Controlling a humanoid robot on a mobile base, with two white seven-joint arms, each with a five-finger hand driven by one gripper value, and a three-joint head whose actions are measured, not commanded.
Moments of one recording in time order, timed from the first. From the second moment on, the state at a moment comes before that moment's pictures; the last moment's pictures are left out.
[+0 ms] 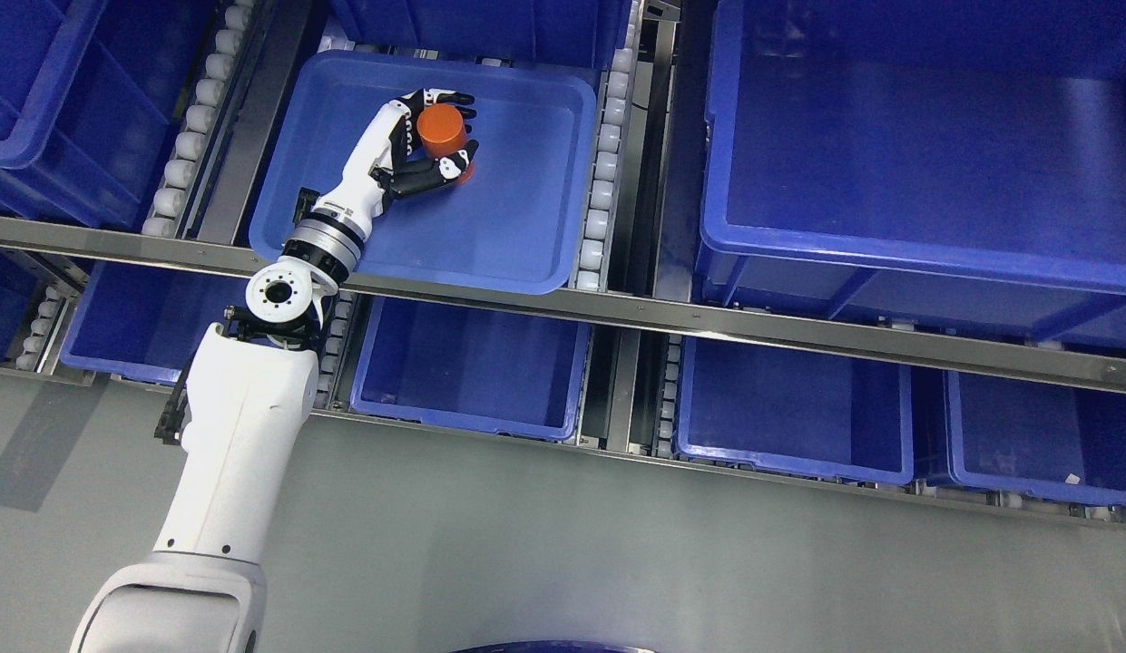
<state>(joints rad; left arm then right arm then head) -0.57 0.08 -0.10 -1.13 0.00 -0.13 -0.27 0.00 0.00 0.00 0.00 0.00 0.04 0.03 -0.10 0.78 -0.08</state>
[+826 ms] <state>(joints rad) -0.57 0.03 -0.07 -1.26 0.11 -0.31 -0.28 0.00 0.00 0.00 0.00 0.00 0.04 0.03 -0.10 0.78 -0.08</state>
